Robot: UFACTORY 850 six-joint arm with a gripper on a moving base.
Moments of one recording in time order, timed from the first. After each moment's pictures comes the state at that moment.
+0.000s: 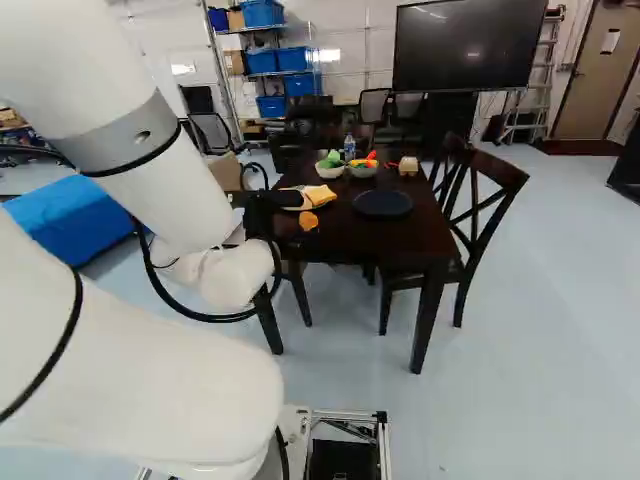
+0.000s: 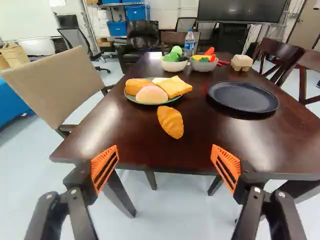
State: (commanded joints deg) arm 0.0 16.0 -5.0 0.0 50.0 0.0
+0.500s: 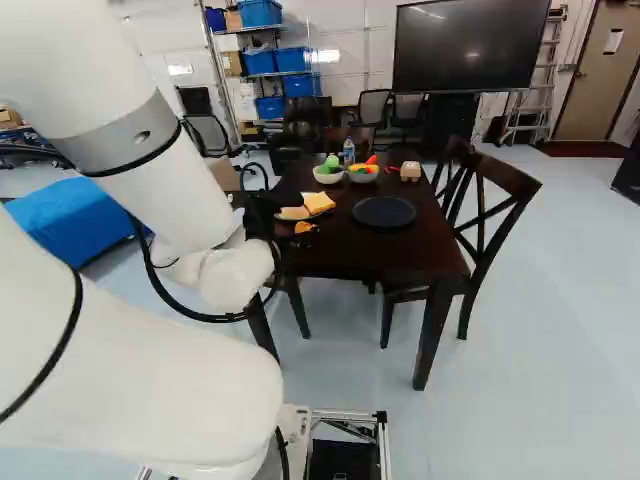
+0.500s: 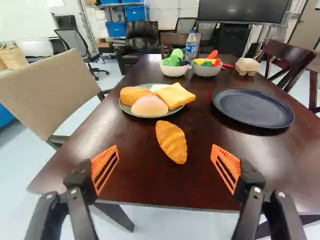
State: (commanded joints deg) arm 0.0 16.0 -5.0 0.0 50.0 0.0
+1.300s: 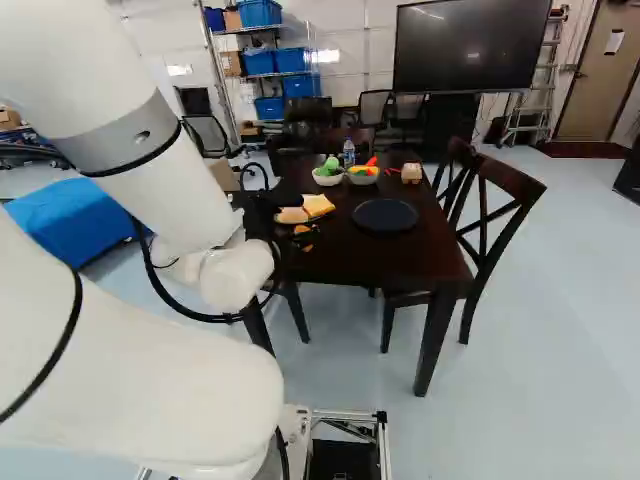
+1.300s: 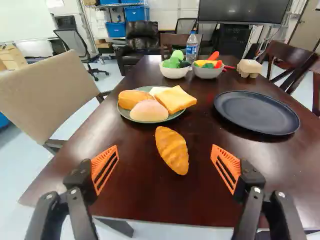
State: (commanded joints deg) arm 0.0 16.0 -5.0 0.0 50.0 0.0
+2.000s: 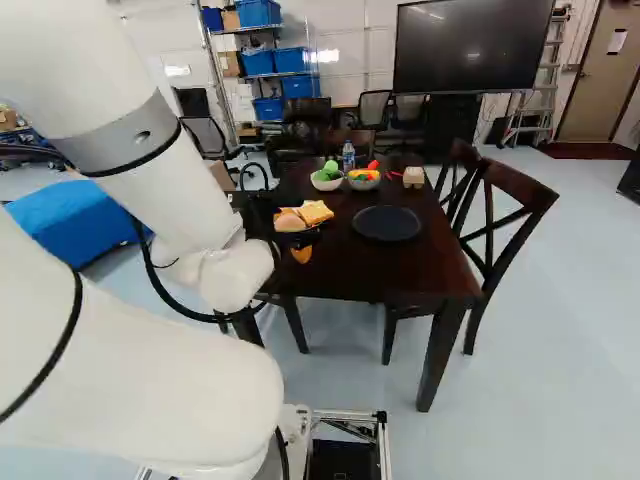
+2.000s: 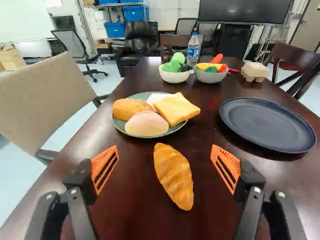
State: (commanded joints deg) arm 0.0 16.0 -5.0 0.0 50.0 0.0
